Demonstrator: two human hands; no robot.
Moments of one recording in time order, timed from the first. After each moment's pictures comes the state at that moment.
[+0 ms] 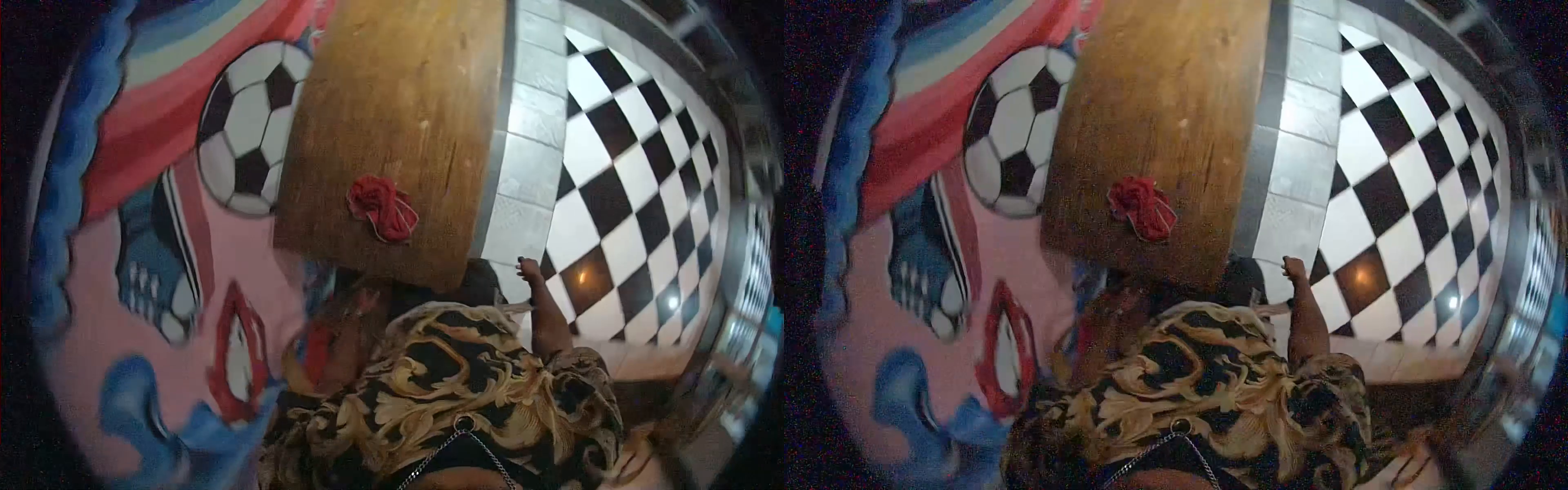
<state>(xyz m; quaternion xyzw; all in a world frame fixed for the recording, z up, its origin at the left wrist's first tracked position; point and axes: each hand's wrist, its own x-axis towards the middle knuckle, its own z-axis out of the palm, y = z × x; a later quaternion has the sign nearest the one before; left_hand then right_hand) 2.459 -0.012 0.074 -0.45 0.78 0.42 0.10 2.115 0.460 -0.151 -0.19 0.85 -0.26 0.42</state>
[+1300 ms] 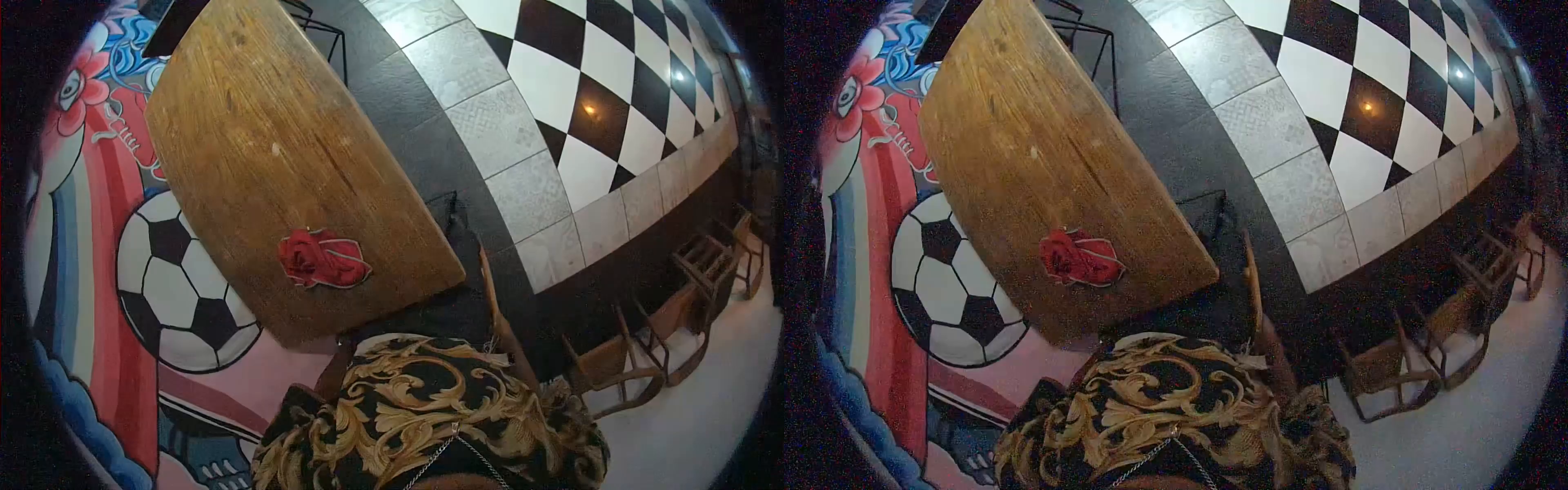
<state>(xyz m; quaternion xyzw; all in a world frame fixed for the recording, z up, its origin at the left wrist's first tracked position) 2.458 -0.133 0.159 -0.18 0.82 0.29 0.46 2.665 0.365 -0.116 0.38 0.66 -0.47 0.45</state>
